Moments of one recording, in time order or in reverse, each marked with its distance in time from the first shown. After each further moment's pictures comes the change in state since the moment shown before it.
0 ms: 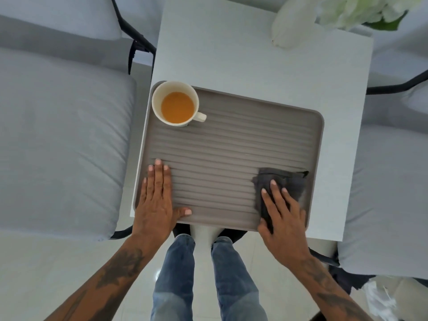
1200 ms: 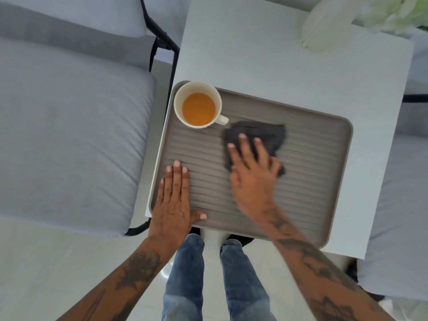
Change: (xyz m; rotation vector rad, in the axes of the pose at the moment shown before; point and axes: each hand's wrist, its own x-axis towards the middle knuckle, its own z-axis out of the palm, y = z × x) left_hand 0.001 0.004 -0.003 0.126 -0.084 -0.001; right_hand 0.124 -0.111 -0.011 -0.054 0.190 -0.130
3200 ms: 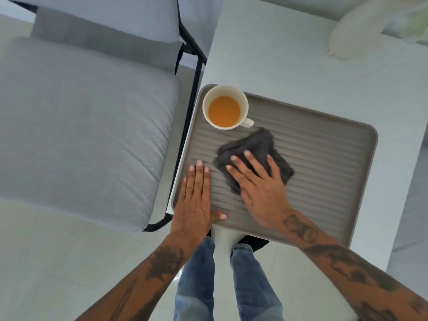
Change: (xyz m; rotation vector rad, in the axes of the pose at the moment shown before) left_hand 0.000 0.000 0.000 -0.034 0.031 -0.021; right_hand -0.010 -0.002 0.010 -0.086 -0.010 -0.478
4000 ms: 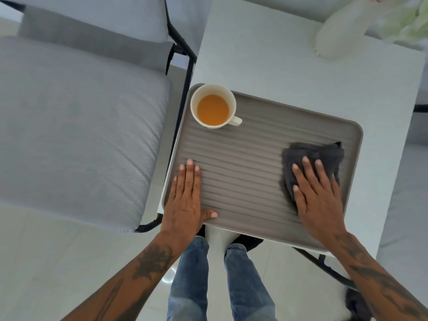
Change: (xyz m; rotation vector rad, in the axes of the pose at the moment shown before) left_hand -0.001 0.000 -0.004 -0.011 0.012 -0.003; right_hand -0.095 0.091 -0.003 0.018 -0.025 0.440
